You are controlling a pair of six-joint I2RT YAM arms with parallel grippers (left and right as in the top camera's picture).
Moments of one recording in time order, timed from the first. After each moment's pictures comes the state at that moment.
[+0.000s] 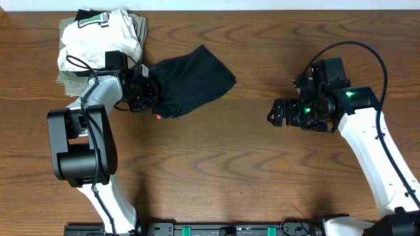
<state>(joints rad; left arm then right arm) 0.09 2.03 1.28 -0.62 0.54 -0.28 0.16 1.46 1.18 -1.03 -0.31 0.26</state>
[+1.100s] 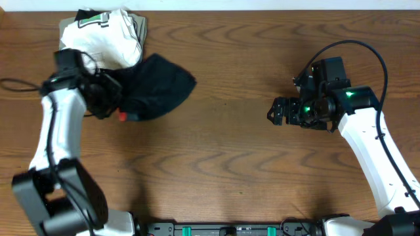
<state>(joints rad) 0.29 1.66 1.26 -0.84 0.35 -0.67 0.16 1.46 1.18 -1.00 -0.31 0.26</state>
